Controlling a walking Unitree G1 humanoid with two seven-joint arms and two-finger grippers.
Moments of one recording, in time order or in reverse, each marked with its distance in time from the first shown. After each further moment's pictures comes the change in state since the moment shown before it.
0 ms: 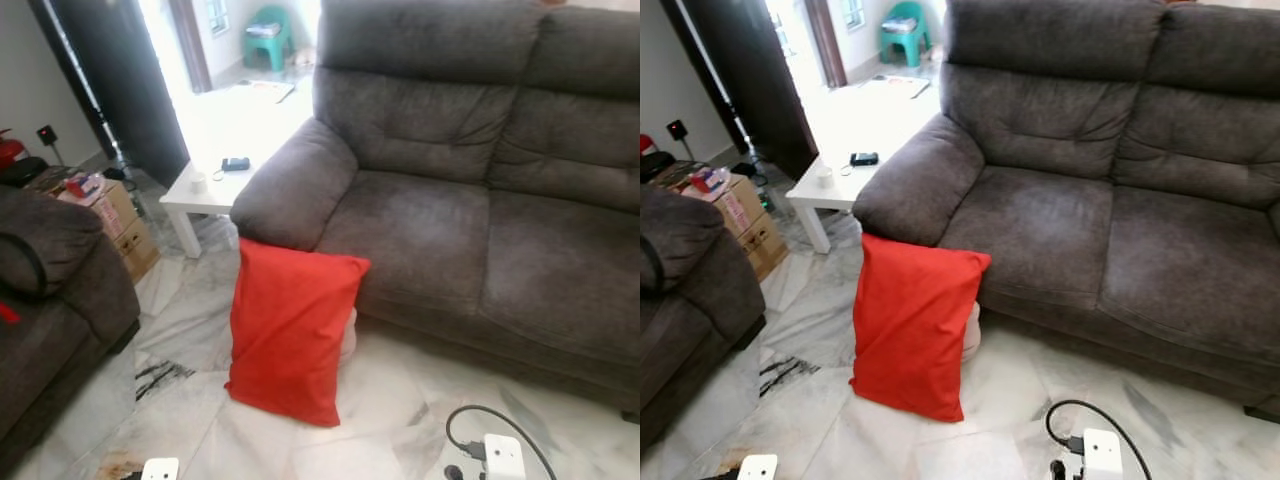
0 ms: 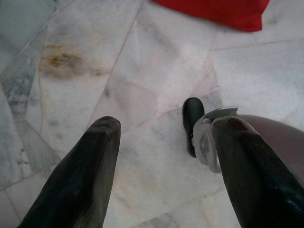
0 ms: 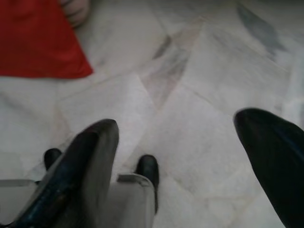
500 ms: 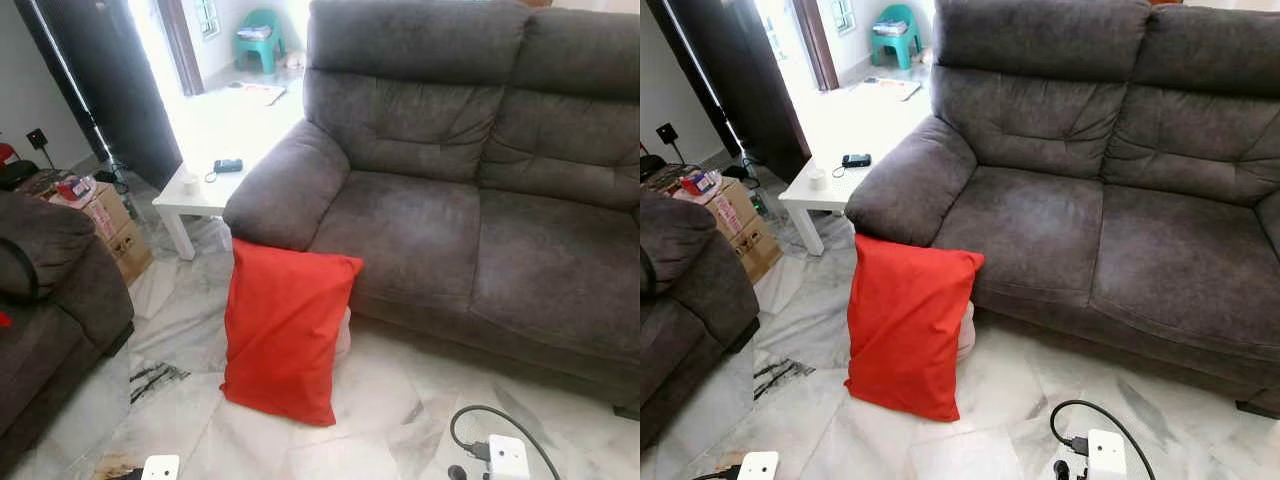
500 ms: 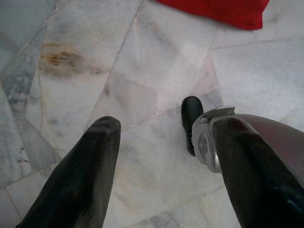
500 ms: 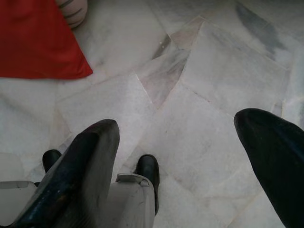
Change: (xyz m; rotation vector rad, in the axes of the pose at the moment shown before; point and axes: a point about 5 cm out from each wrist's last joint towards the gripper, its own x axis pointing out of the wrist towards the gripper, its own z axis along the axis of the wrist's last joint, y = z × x) left arm 0.000 0.000 0.000 0.000 0.001 0.000; right arm 0.000 0.000 0.000 0.008 0.000 -0.001
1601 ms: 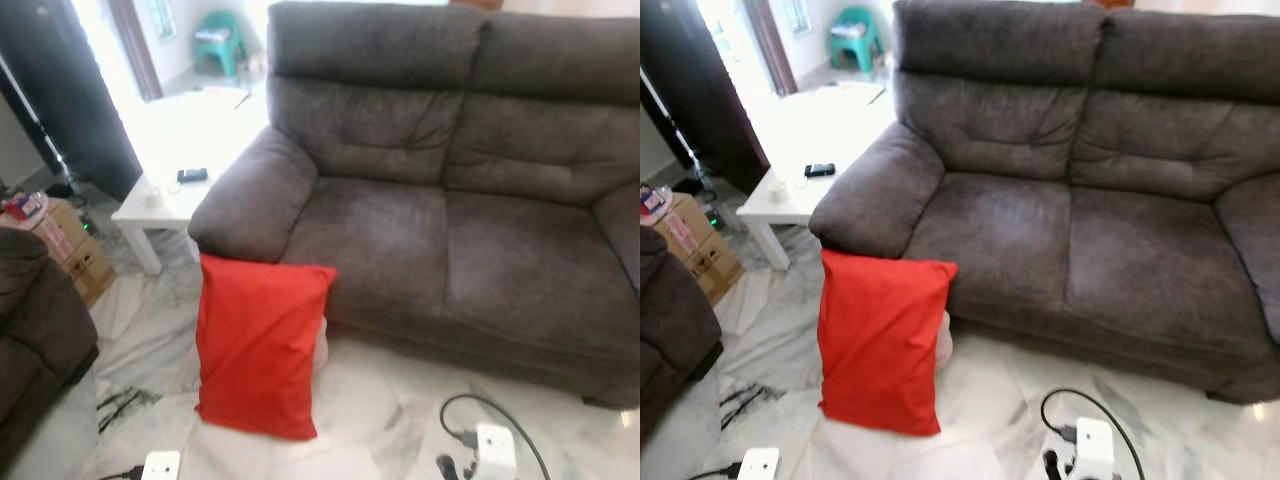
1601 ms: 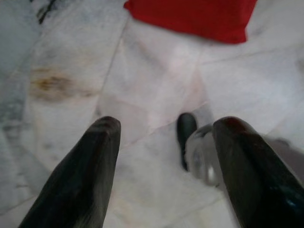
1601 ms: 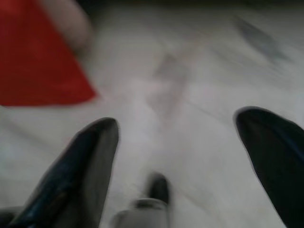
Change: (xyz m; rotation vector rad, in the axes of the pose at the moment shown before) left arm -0.002 0.005 -0.005 -0.008 0.014 0.016; right arm 0.009 0.035 0.026 0.013 -0.040 0.062
